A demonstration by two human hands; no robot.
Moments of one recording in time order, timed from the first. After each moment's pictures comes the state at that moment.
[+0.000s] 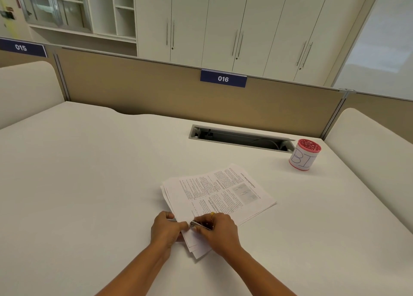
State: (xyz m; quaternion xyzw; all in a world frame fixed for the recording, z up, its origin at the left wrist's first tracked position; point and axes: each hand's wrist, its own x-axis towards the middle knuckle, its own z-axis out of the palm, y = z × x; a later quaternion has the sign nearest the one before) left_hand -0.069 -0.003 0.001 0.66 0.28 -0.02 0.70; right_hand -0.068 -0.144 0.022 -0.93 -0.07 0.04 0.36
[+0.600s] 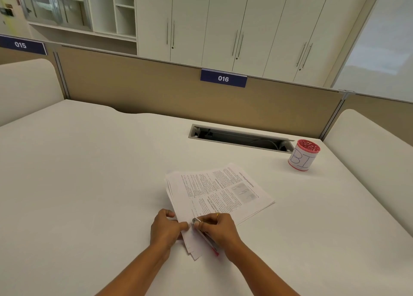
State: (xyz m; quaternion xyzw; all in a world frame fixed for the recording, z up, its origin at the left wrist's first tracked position) left_hand -0.072 -0.006 0.002 0.69 0.27 -0.01 0.68; right_hand -0.065 -0.148 0.017 -0.80 0.03 0.13 0.58
